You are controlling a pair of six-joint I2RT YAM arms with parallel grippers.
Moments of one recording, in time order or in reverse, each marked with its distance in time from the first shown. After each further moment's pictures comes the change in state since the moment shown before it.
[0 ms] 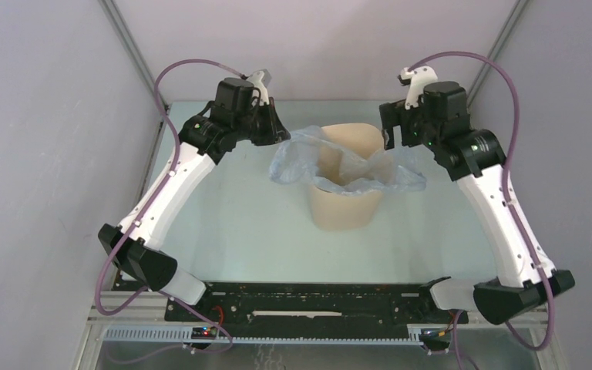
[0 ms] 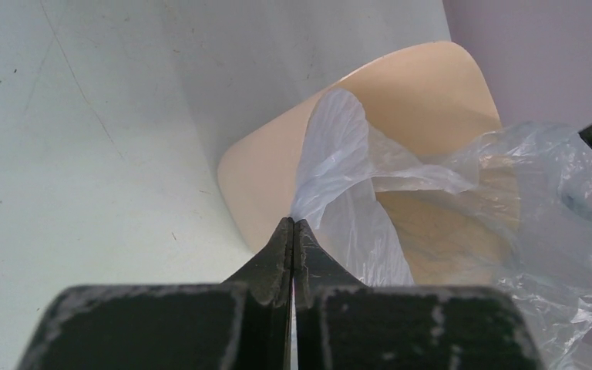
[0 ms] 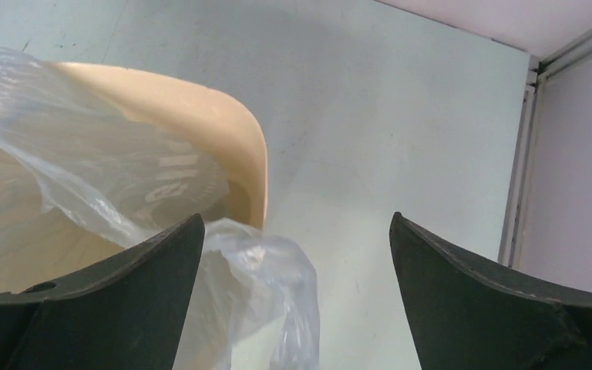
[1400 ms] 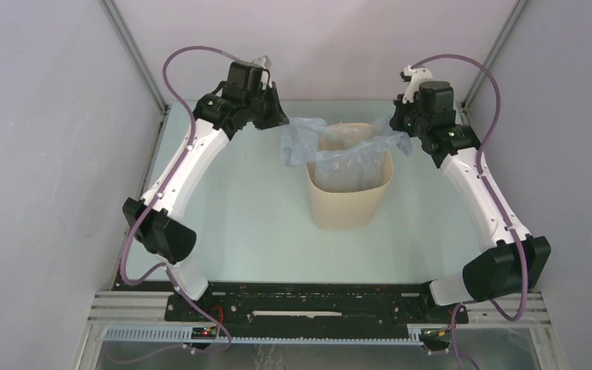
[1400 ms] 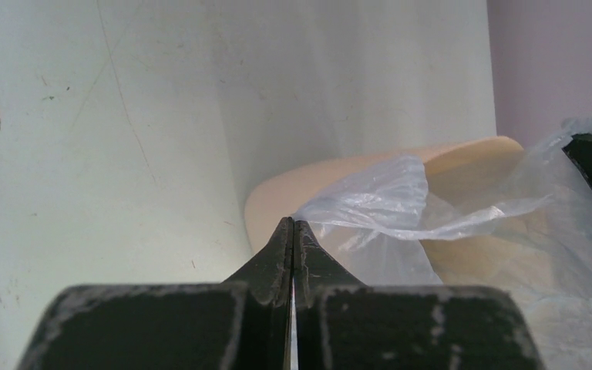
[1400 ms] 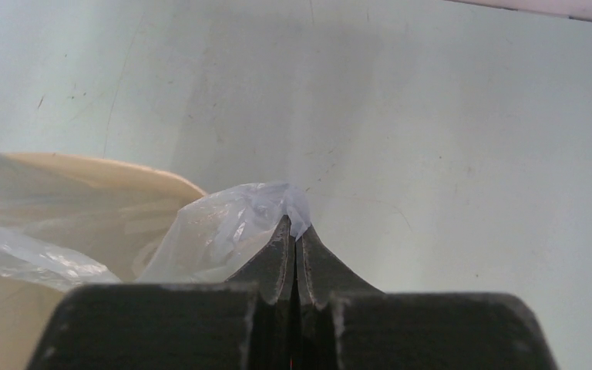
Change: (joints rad) left arm 0.037 0.201 0.217 -0.071 -0.087 -0.041; right arm -0.171 0.080 -0.209 0.319 -0.184 0.105
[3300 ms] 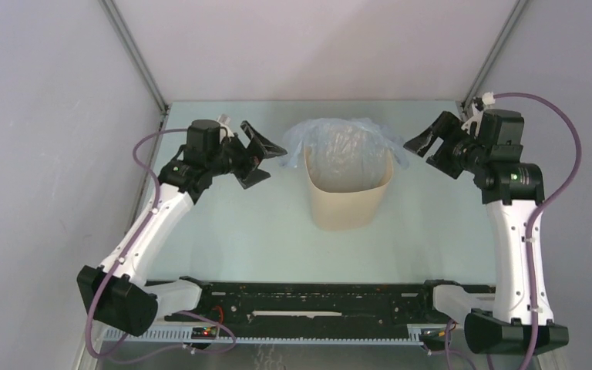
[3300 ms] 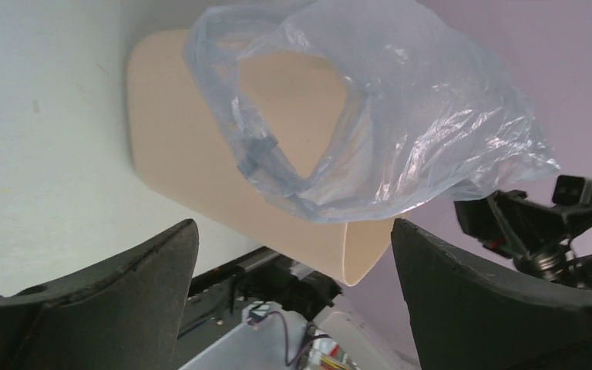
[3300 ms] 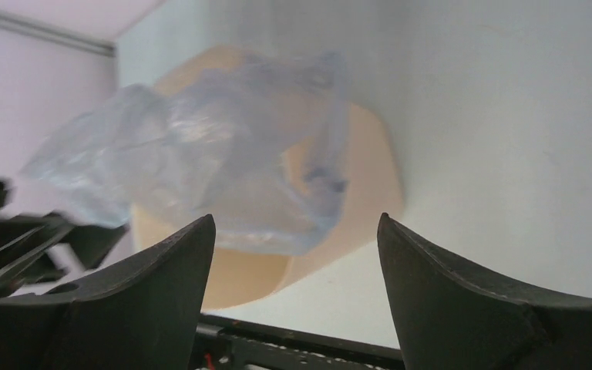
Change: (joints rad) left arm 0.145 -0.509 -0.740 0.288 0.347 -0.510; right arm -0.252 -0.289 0.014 -0.447 -0.246 0.489
